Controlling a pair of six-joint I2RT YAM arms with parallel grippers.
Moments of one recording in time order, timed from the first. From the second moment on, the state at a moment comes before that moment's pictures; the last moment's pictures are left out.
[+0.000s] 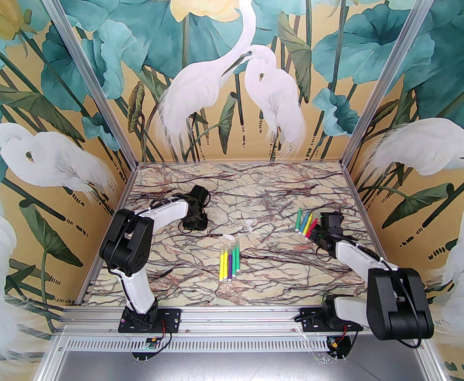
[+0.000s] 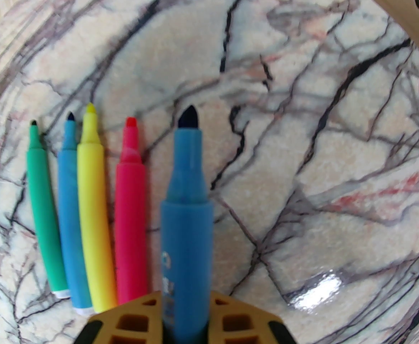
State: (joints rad) left arm -0.39 1.85 1.20 -0.73 -0.05 -0.34; right arm -0.02 1.32 0.50 -0.17 0.10 0.63
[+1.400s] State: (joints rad) left arm -0.39 1.75 1.19 -0.73 -0.06 -0.34; right arm -0.02 1.39 0.53 -0.16 0.07 0.64
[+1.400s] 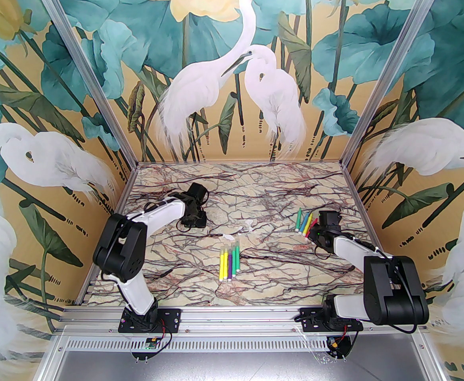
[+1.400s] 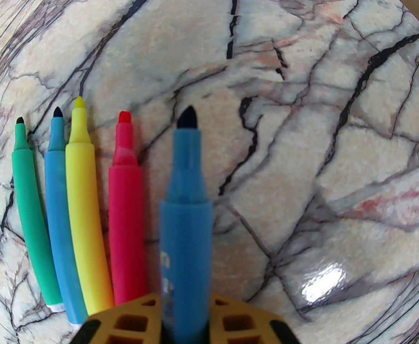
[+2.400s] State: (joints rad) left arm -0.39 1.57 1.06 -0.62 0.07 -0.34; right arm -0.02 1.27 0.53 -0.22 0.06 0.61
